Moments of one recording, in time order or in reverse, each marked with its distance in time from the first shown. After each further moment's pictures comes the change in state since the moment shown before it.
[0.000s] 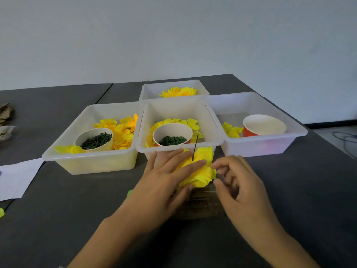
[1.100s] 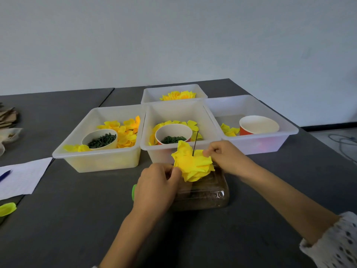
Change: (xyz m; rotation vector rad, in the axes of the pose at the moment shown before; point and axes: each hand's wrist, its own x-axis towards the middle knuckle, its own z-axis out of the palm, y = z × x) left_hand -0.002 0.013 0.018 -0.413 0.251 -0.628; right_hand 0.079 0.039 0.010 0.061 -0.359 0.330
